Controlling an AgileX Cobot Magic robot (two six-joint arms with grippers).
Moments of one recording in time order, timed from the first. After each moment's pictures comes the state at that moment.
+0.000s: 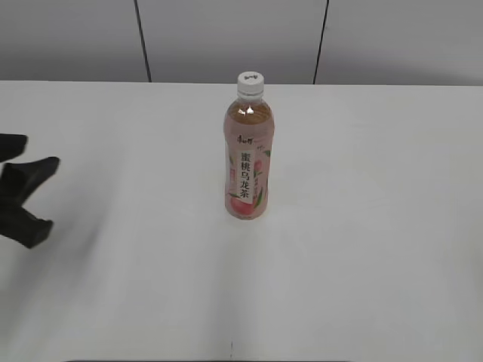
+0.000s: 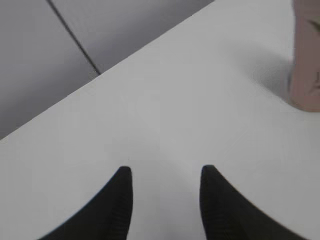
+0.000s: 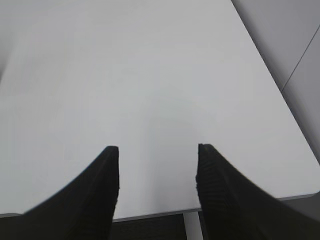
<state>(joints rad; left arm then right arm) -0.36 1.07 -0.32 -0.26 -0.26 0.55 -0.06 -0.01 -0.51 0.00 1.10 -0.06</state>
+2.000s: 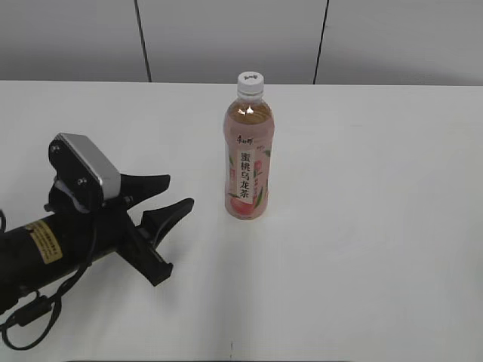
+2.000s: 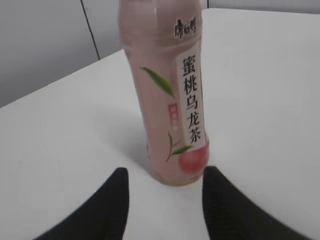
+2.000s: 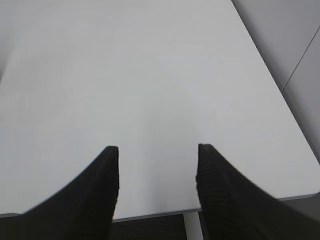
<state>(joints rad) -0.49 1.86 -0.34 0.30 -1.20 0.04 -0.06 -0.01 -0.51 0.00 1.10 -0.06</state>
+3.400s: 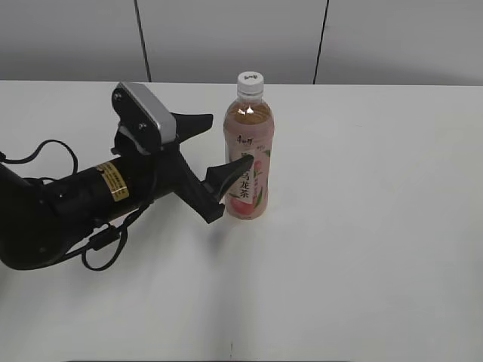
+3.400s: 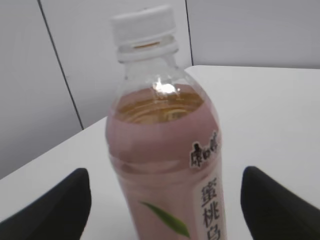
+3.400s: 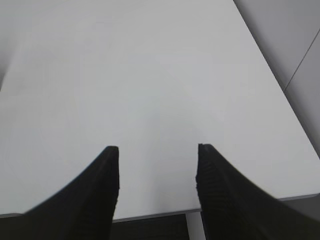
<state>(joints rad) -0.49 1.99 -0.68 0.42 -1.17 -0.02 -0.06 -0.01 -0.51 0.00 1.10 -0.06</state>
